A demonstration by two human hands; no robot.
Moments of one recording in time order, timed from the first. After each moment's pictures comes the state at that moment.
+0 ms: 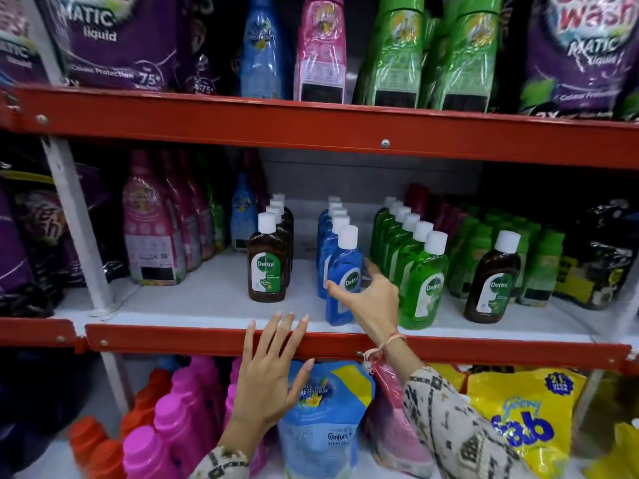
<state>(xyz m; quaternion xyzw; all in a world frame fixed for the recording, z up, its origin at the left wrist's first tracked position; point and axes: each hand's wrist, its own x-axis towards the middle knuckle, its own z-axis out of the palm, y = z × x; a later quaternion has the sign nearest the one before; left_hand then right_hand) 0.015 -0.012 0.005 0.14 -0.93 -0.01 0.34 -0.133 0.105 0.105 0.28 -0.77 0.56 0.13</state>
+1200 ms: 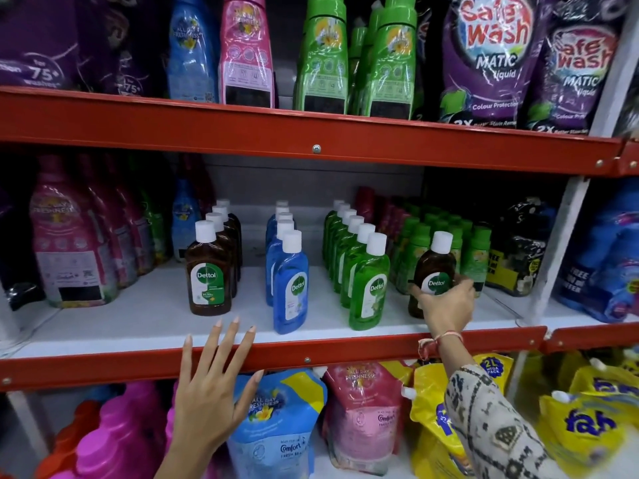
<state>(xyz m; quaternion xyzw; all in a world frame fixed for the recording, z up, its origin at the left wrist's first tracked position) 0.010 -0.009 0.006 0.15 -0.93 0.07 0.34 -0.249 0.248 0.094 -0.03 -0.79 0.55 0.25</state>
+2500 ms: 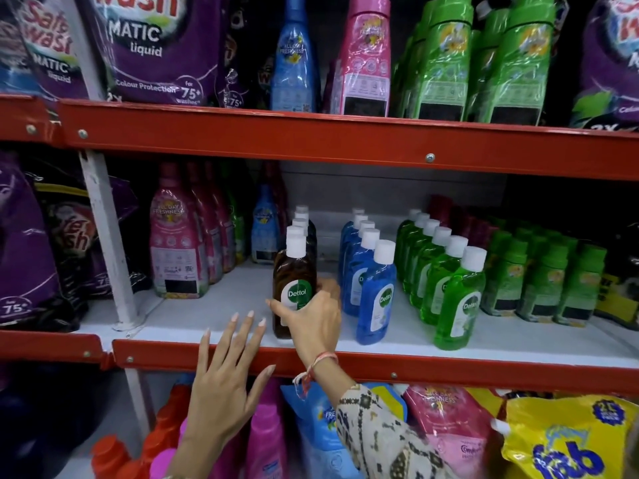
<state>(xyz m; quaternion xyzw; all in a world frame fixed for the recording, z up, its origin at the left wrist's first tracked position) 0.067 -0.093 0.011 0.21 -0.92 0.05 0.33 -0.059 -0.021 0.091 0.23 -0.82 0.51 0.10</state>
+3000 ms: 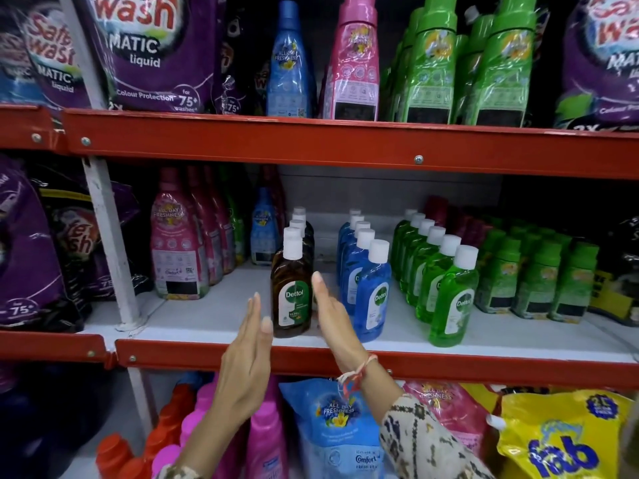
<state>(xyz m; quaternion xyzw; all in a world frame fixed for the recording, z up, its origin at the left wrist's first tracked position) 0.055 -0.045 0.067 0.20 -0.80 -0.41 0.38 -0.073 0.030 0.104 0.30 -0.68 0.64 -0.19</state>
